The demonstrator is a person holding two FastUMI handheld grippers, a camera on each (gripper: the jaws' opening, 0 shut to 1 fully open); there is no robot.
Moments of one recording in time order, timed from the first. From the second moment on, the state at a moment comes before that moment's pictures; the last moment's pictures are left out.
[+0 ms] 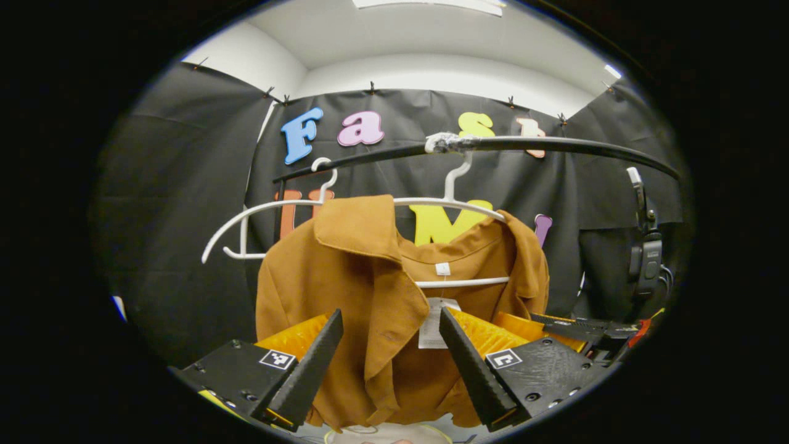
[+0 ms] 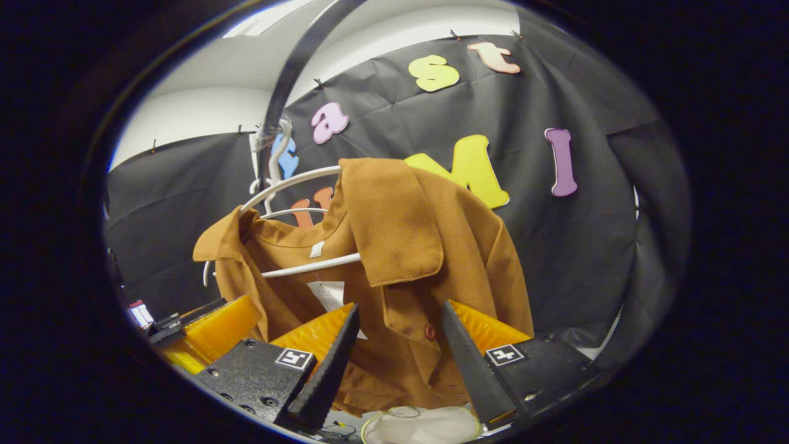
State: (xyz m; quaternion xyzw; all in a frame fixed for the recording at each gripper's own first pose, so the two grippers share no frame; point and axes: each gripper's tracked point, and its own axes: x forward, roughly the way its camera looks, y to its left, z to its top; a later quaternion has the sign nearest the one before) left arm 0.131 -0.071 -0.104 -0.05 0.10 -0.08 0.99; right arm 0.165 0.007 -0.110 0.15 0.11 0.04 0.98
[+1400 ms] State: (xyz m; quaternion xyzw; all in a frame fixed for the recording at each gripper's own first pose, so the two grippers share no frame) left arm 0.153 -0.002 -0.088 -0.10 0.09 -0.04 0.99; right arm 0.175 -0.070 -0.081 0.28 0.07 -0.02 0.96
